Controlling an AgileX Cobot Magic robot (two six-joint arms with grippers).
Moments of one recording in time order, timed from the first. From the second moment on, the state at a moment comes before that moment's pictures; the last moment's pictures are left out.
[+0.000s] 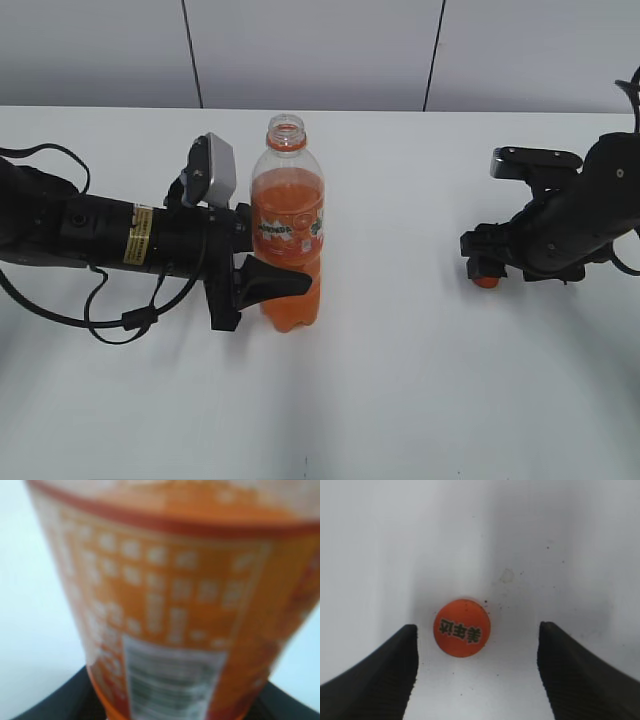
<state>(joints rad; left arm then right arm) -0.29 2.08 -0.93 1.40 -0.97 -0.58 0.24 1.91 -0.90 0.09 0.23 0.13</state>
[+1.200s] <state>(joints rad) -0.09 2.06 -0.93 1.79 -0.96 -0.78 0.24 1.81 -0.90 0.09 0.25 0.13</state>
